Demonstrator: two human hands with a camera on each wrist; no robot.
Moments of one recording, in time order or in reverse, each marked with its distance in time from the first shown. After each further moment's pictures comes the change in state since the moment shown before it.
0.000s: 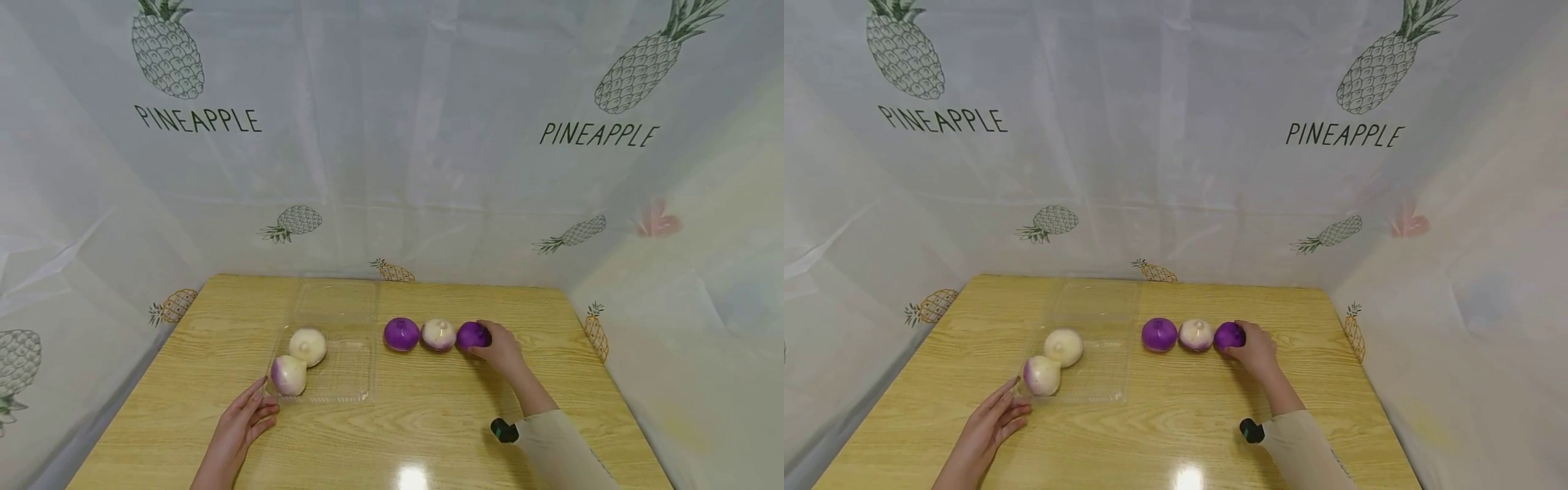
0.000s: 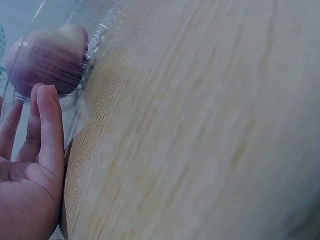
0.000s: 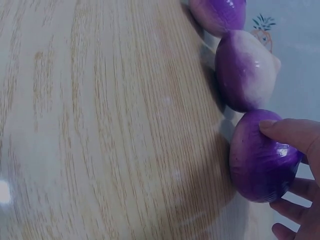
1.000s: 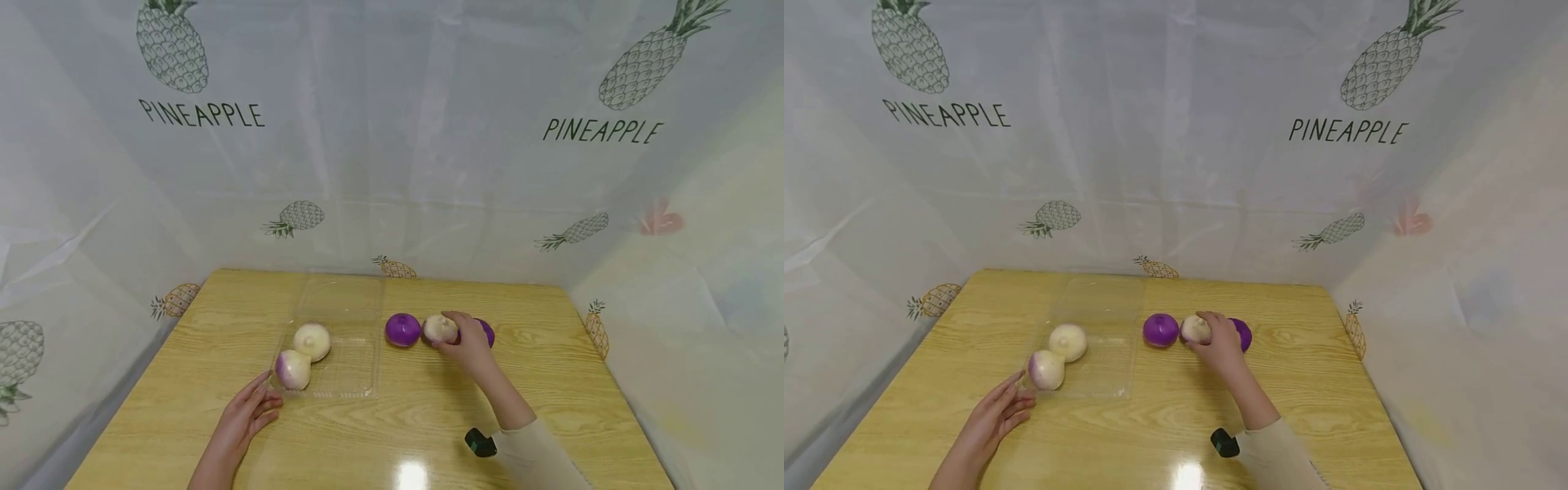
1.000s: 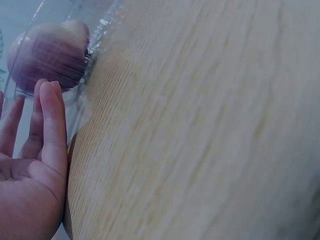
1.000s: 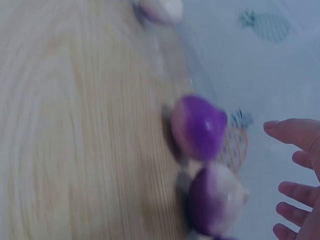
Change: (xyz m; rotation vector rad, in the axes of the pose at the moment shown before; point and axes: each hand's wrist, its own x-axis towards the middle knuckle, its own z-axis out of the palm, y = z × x) left_hand 0.004 -0.001 -0.001 -0.018 0.000 -0.031; right_hand -0.025 -0.085 0.013 0.160 0.086 -0.211
